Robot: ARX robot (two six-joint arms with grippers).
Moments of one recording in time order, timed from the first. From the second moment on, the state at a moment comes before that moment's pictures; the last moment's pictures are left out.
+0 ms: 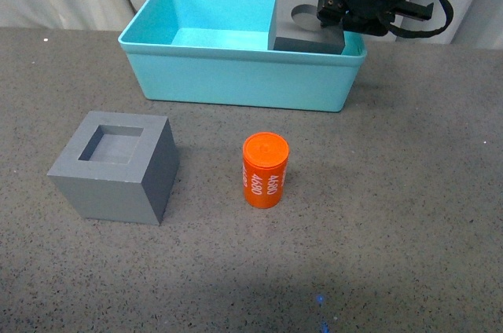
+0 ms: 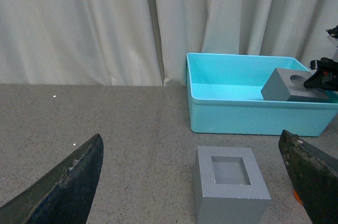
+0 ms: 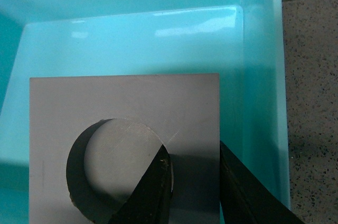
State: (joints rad) left arm 0.00 0.00 0.02 0.00 0.00 0.00; right arm 0.30 2.31 1.64 -0.06 -0.01 0.35
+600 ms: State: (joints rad) left arm 0.00 0.00 0.02 0.00 0.00 0.00; right arm 0.29 2.20 1.52 0.04 -0.03 0.40
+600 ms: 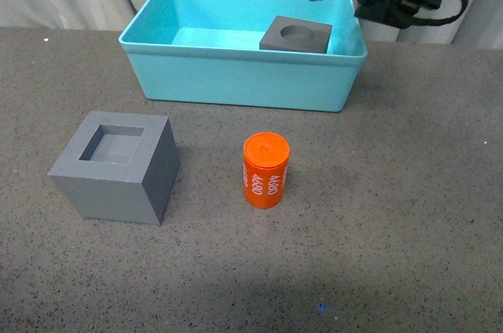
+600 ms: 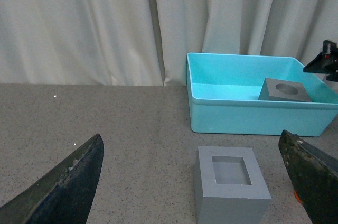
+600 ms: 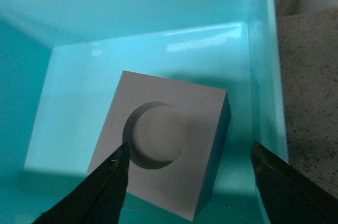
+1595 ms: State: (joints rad) left arm 0.00 0.00 0.02 0.00 0.00 0.00; right arm 0.11 1.15 0.21 0.92 0.10 0.00
